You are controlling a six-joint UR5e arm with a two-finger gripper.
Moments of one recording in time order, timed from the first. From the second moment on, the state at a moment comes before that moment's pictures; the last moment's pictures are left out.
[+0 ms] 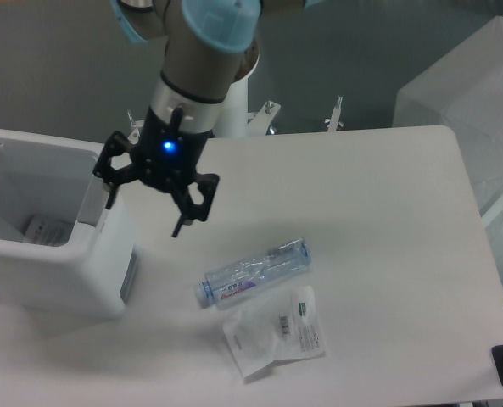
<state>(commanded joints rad) 2.41 -1.70 -1.51 -1.07 1.06 0.52</state>
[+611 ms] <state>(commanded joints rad) 2.67 -1.79 -1.54 -1.04 1.17 0.87</state>
